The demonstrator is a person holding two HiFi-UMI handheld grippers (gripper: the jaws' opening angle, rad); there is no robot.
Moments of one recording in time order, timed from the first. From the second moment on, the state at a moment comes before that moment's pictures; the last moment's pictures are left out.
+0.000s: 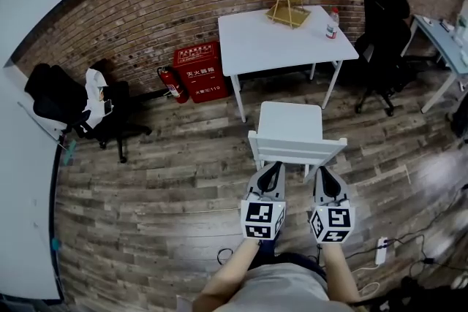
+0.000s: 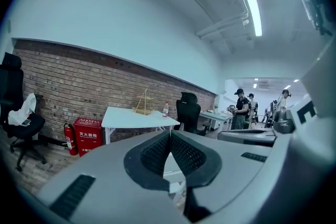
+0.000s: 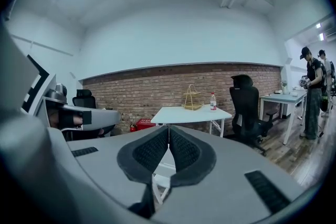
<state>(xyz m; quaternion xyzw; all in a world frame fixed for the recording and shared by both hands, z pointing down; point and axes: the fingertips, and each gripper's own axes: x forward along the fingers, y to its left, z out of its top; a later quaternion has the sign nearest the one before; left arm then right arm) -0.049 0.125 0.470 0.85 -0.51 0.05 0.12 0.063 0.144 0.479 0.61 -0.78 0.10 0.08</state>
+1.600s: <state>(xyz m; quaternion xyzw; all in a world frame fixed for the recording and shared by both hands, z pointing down) 0.001 -0.011 0.568 0.89 -0.36 0.27 0.08 0.058 -0.003 0.570 0.39 -0.85 0.03 0.36</state>
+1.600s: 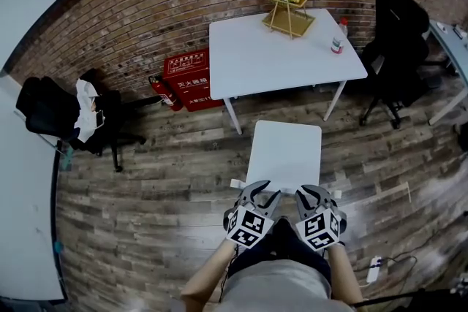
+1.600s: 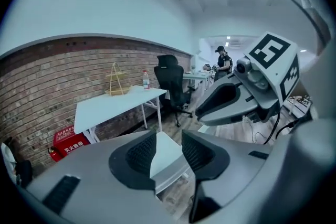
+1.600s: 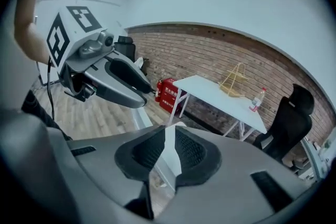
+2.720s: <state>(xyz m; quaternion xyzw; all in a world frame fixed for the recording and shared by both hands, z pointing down) 0.018 0.000 0.654 0.82 -0.12 0.55 -0.02 0.065 -0.001 0.651 0.19 -0.79 -0.04 0.57</state>
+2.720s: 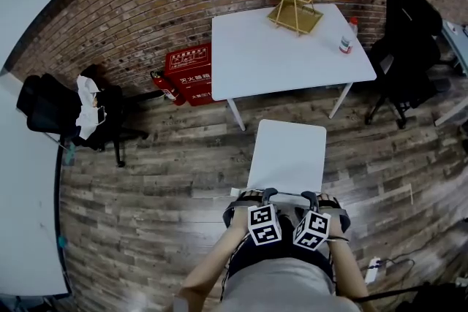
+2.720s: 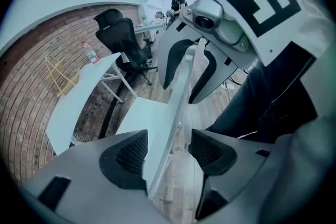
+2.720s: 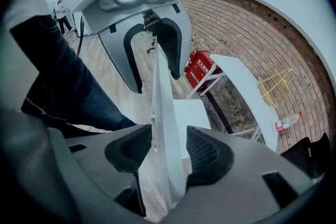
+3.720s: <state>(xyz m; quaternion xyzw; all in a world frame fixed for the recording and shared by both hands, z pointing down) 0.022 -0.014 0.666 0.79 -0.12 0.60 -0.07 0.073 -0.004 0.658 0.18 -0.79 -0.05 0.59</state>
